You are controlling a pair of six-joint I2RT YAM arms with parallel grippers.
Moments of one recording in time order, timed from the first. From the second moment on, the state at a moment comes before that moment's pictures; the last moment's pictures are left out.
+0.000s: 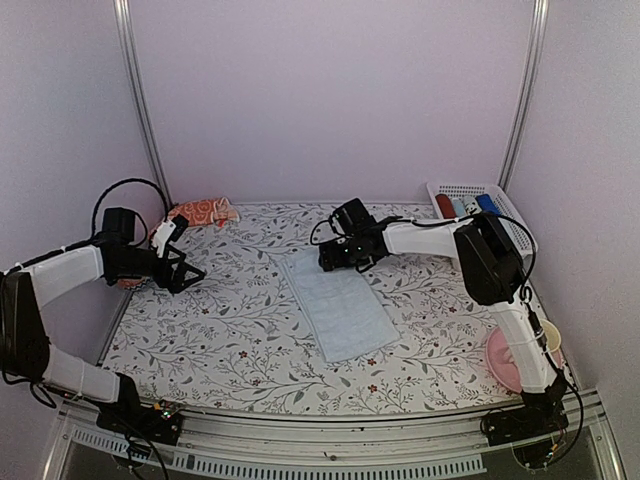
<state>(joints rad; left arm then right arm) 0.06 1.29 0.78 -0.34 0.65 0.52 0.71 2.44 1.91 -0.33 0.02 0.35</state>
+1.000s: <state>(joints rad) 0.06 1.29 0.77 -0.33 0.65 0.53 0.75 2.43 1.94 -0.26 0.02 0.31</state>
